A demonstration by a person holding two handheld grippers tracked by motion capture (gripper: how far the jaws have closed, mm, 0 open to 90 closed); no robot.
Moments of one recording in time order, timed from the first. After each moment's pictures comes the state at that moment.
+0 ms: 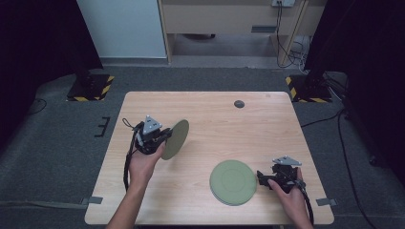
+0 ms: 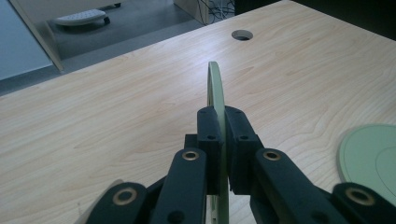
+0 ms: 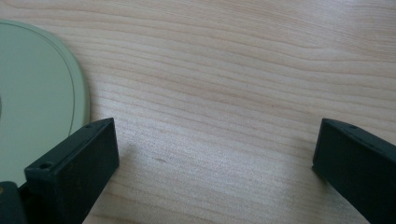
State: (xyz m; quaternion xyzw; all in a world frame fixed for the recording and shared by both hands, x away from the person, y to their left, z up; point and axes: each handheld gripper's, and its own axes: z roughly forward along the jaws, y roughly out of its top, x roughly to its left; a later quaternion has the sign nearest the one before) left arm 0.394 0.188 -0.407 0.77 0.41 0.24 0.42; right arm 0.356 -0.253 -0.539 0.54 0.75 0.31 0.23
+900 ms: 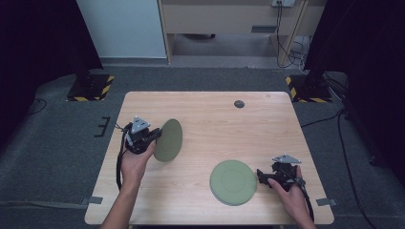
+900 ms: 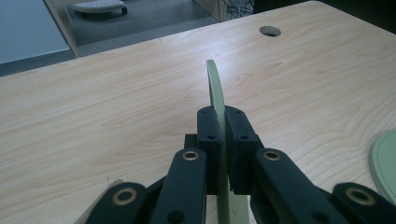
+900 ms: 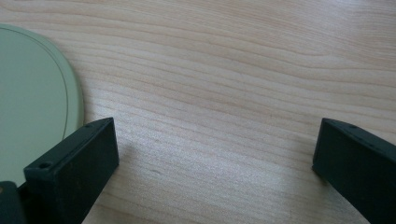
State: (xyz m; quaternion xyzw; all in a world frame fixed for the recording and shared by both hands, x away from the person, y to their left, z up) left arm 0.399 0.222 -0.418 0.75 0.45 0.24 0.42; right arm 0.362 -0.254 -0.539 0.54 0.75 0.31 0.22
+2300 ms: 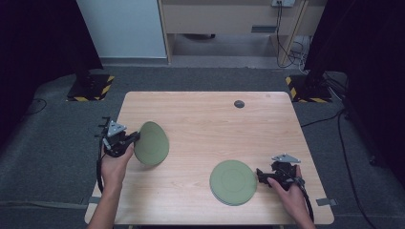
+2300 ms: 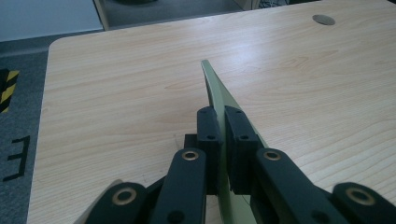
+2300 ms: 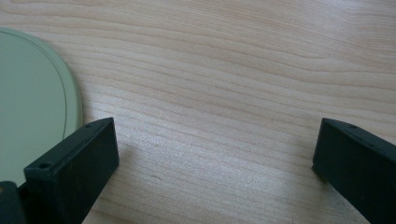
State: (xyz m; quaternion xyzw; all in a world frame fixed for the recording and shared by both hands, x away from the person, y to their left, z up) left arm 0.396 0.288 -0.438 0.72 0.51 0.25 0.40; right arm 0.364 -0.253 -0.539 0.54 0.75 0.31 0.22
